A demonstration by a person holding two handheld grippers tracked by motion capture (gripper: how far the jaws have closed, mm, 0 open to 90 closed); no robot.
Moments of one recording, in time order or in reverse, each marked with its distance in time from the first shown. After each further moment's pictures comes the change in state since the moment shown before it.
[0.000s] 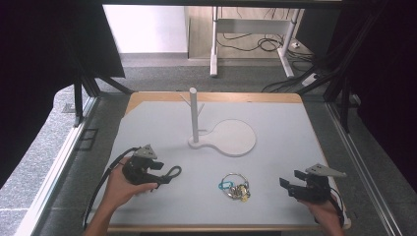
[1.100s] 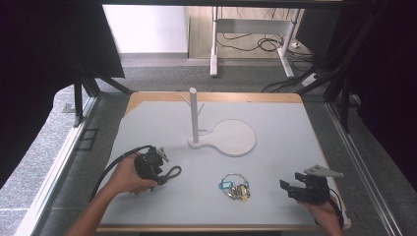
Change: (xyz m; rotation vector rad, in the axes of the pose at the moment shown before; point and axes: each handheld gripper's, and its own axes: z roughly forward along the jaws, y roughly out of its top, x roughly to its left) left arm 0.024 0.014 0.045 0.420 0.022 0.161; right arm -0.002 -0.005 0.005 0.046 -0.030 0.007
